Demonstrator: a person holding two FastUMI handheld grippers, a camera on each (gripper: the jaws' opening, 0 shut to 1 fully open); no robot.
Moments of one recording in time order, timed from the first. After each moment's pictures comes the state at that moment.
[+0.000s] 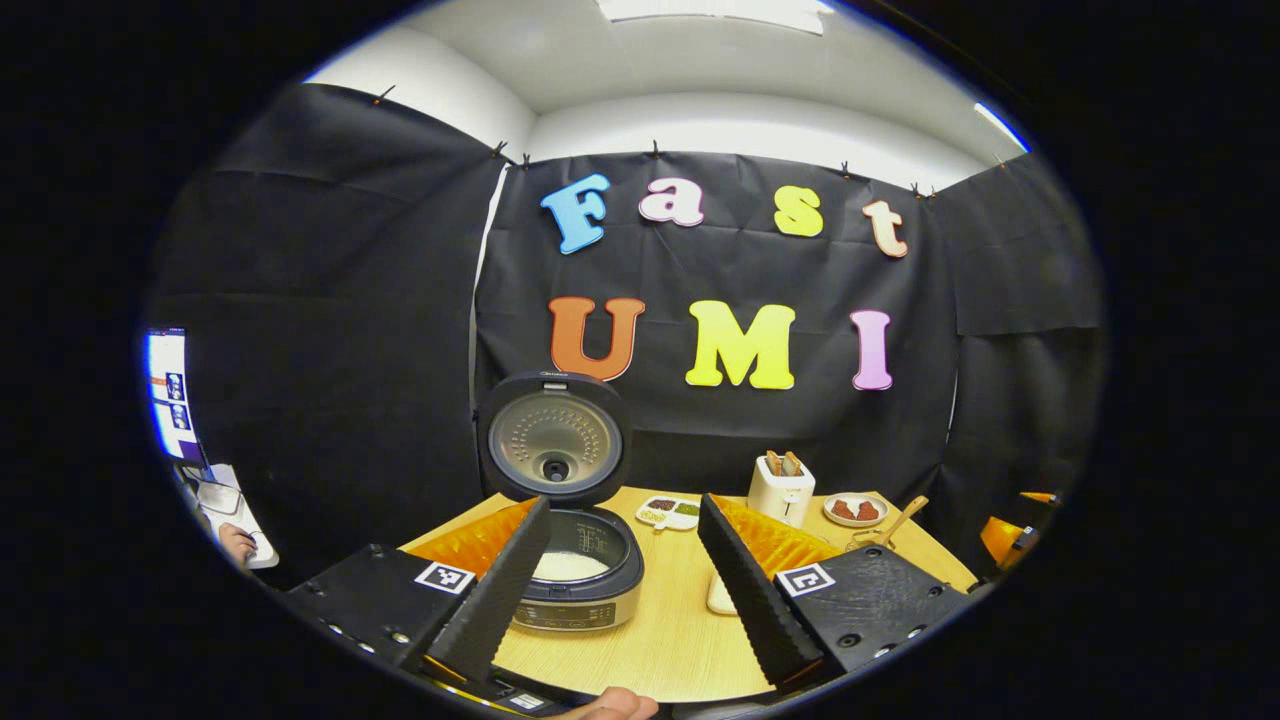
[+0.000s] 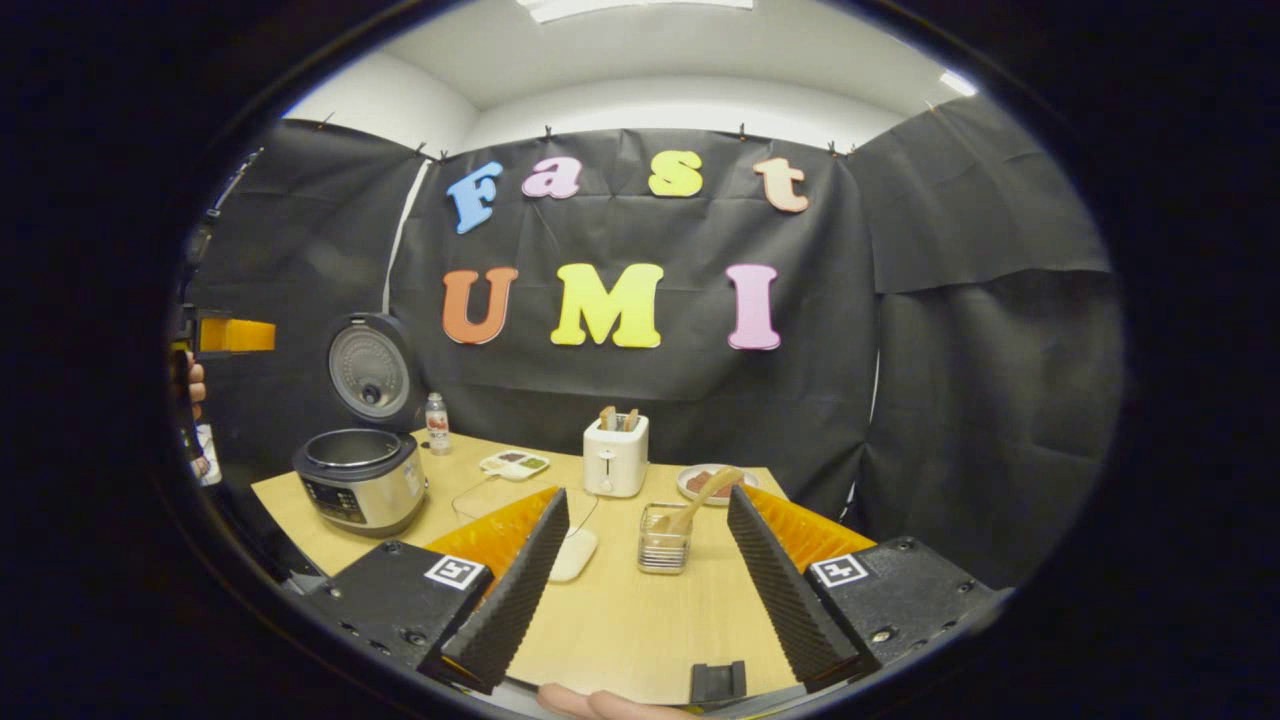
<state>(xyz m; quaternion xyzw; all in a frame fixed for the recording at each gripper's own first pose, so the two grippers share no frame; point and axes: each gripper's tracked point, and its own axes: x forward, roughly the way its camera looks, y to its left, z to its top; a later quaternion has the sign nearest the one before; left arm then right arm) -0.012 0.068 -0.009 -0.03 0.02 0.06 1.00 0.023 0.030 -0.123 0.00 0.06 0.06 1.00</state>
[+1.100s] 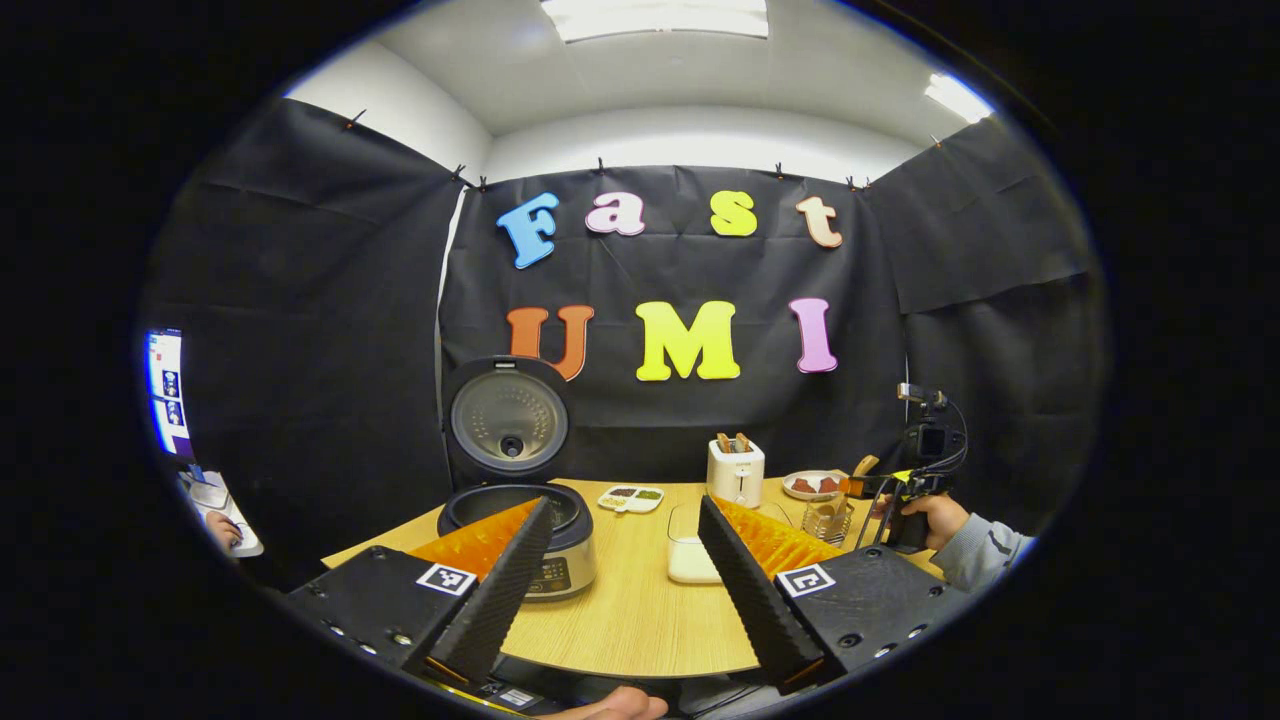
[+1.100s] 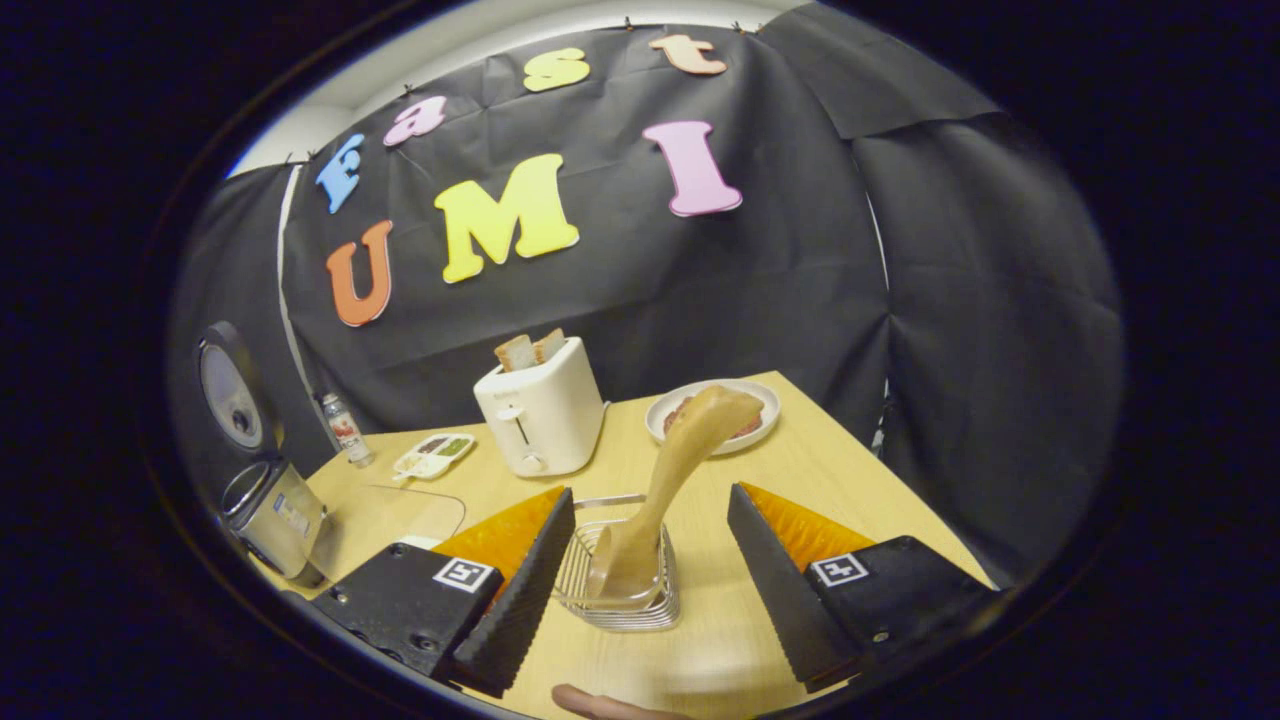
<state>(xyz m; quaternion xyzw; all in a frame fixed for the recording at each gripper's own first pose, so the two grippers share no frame) -0.070 0.002 -0.067 0.00 0.00 0.02 1.00 0.290 -0.015 -0.280 0.13 0.19 0.02 0.97</state>
